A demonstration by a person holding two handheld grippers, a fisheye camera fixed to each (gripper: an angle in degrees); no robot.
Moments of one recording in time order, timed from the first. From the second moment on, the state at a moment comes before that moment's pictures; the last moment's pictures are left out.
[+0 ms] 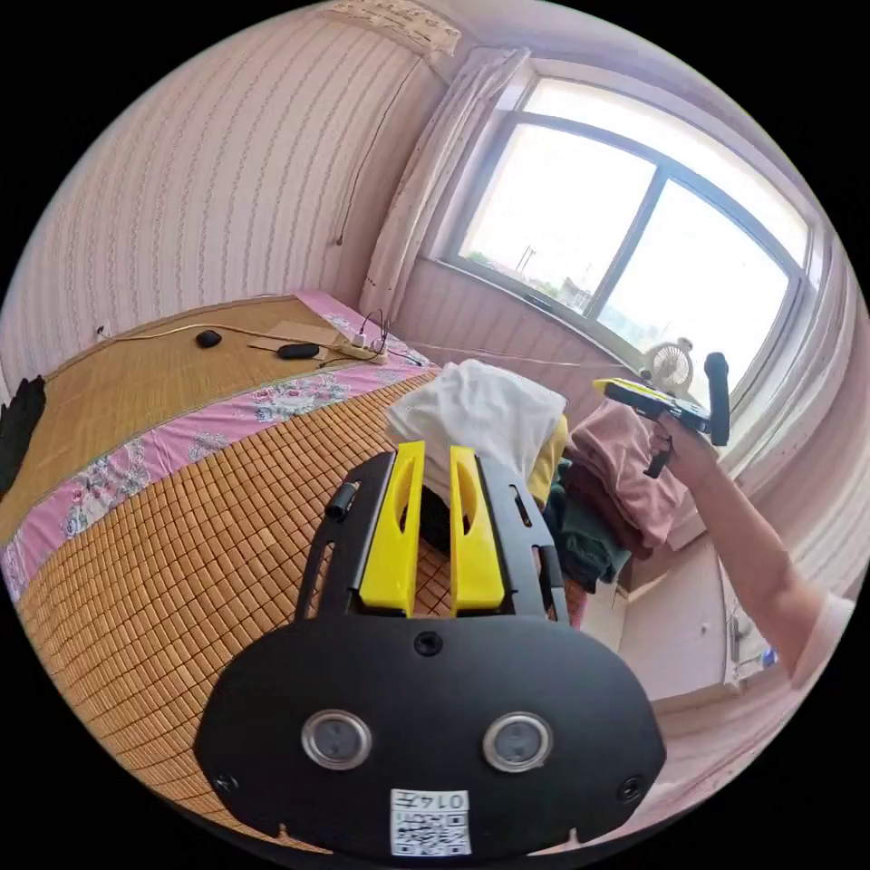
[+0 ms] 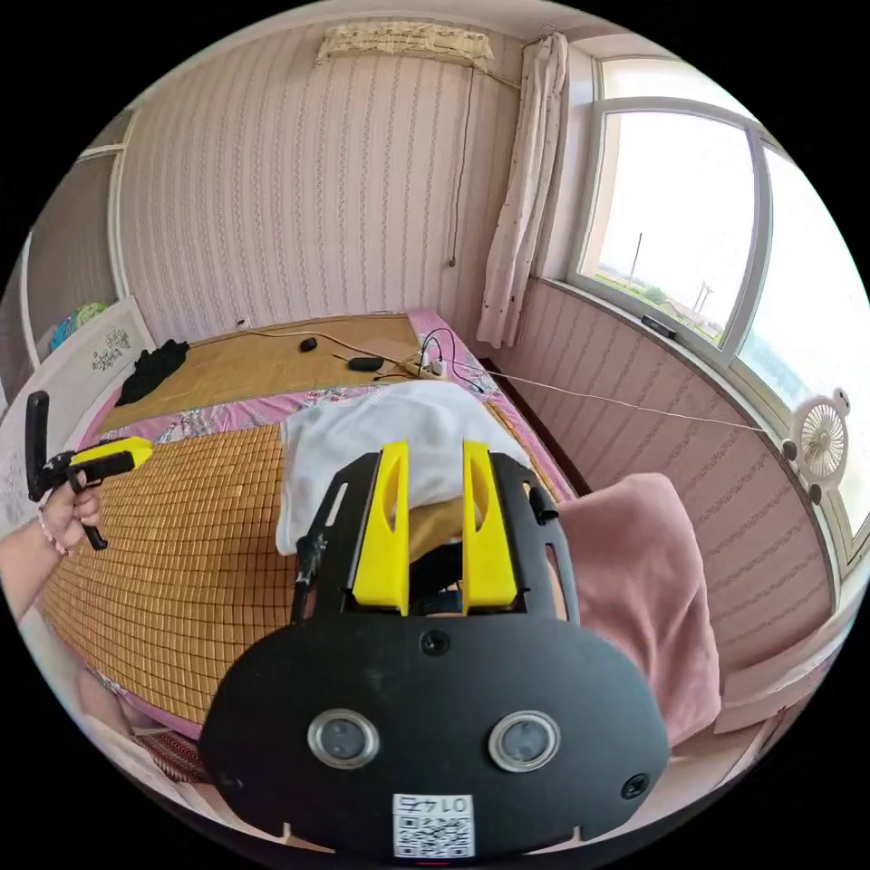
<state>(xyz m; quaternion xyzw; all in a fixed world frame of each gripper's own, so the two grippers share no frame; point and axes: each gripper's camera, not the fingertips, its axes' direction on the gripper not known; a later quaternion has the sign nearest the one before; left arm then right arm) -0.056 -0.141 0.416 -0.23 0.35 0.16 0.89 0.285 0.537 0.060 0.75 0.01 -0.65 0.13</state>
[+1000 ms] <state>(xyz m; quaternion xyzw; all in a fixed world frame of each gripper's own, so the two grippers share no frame) 0.073 -0.001 0.306 -0.26 0.56 0.27 0.74 0.468 0.438 0.028 0.77 0.07 -0.62 0.13</state>
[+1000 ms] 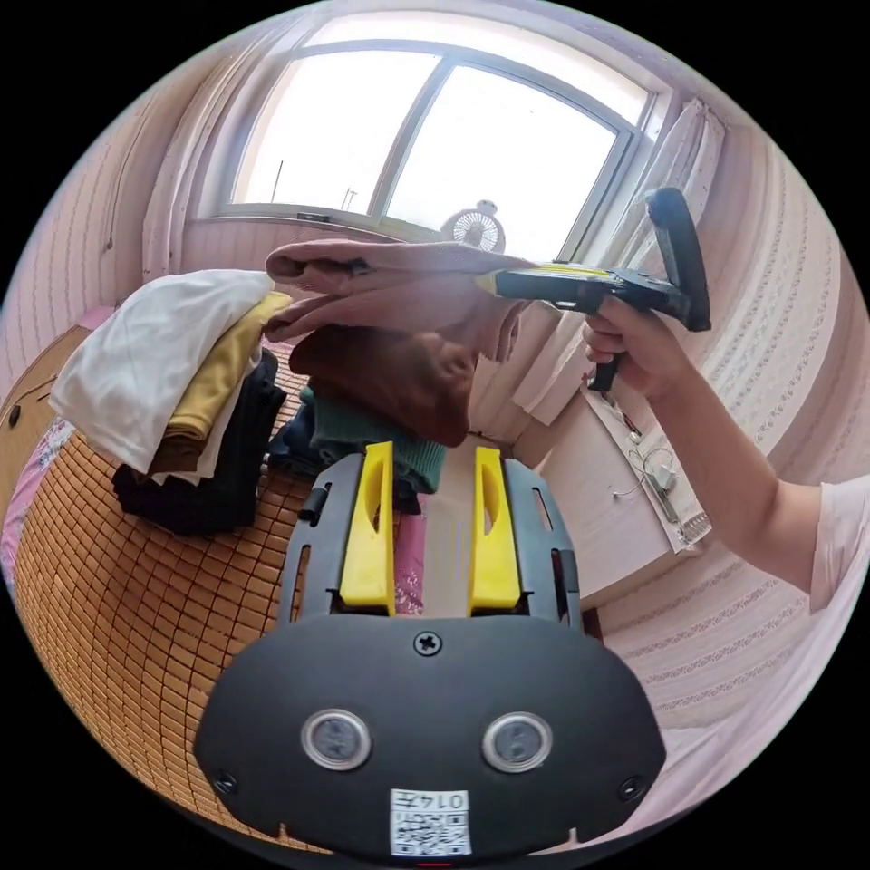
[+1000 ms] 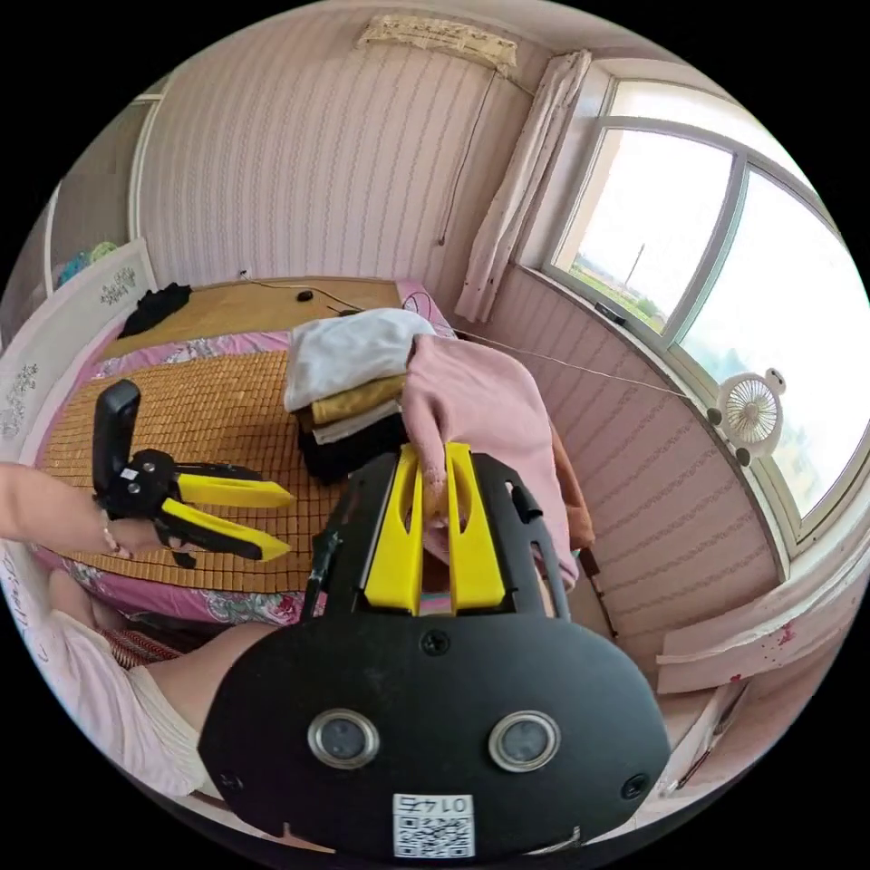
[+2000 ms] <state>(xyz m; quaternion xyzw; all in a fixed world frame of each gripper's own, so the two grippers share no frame) -0.644 0.067 0.165 -0.35 0.15 -0.19 0.91 0.266 0.249 0.273 0.37 0.08 -0.84 0.39</state>
